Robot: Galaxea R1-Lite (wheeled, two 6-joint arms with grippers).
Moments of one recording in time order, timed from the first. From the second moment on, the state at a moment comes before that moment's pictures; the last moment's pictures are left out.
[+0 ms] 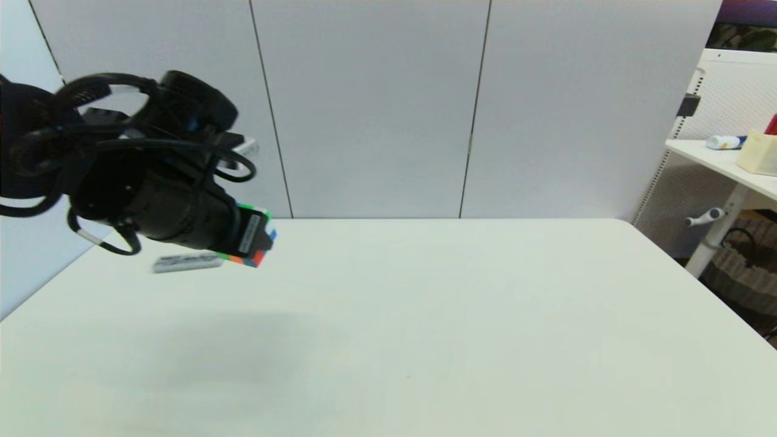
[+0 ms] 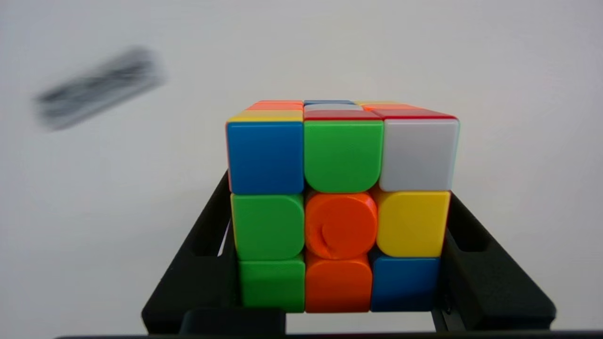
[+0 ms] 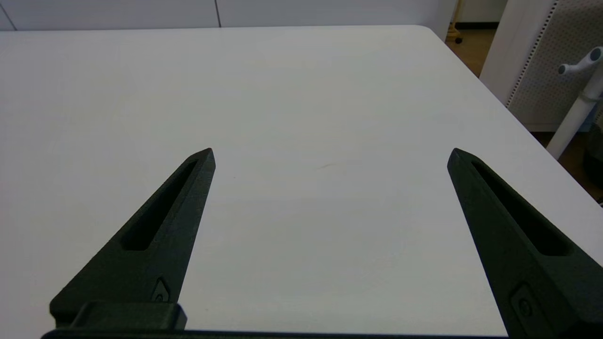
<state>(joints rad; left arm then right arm) -0.43 1.67 -1.43 0.61 0.24 -0.06 0.00 0.00 0.00 0.00 0.00 0.01</state>
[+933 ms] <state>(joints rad) 0.06 1.83 -1.44 0.57 0.01 0.10 0.00 0.00 0.00 0.00 0.00 0.01</state>
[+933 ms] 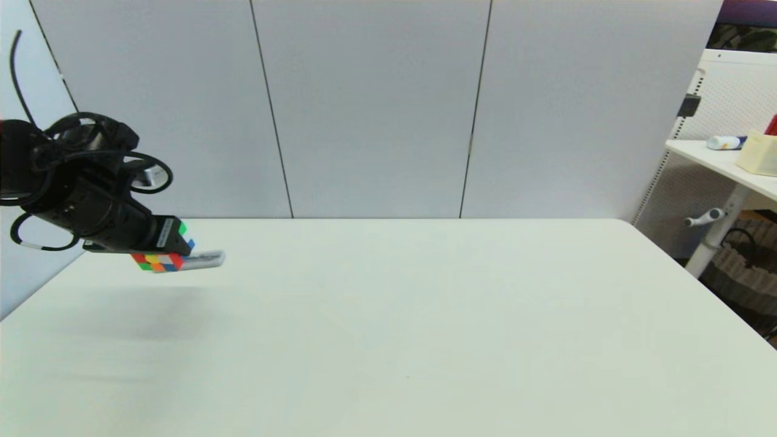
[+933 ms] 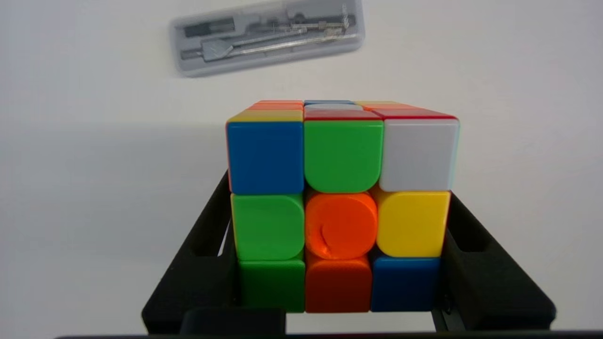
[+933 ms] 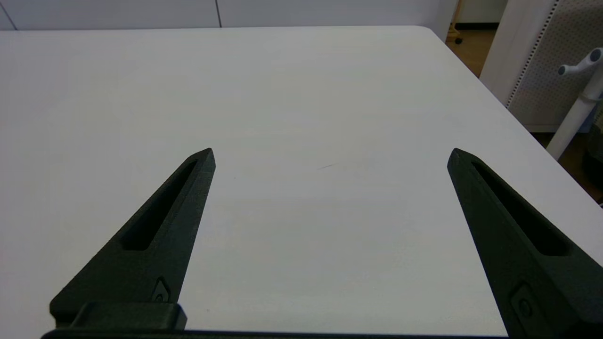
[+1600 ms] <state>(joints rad) 0.06 2.02 -1.44 0.51 0.00 0.10 0.00 0.00 0.00 0.00 0.00 0.01</state>
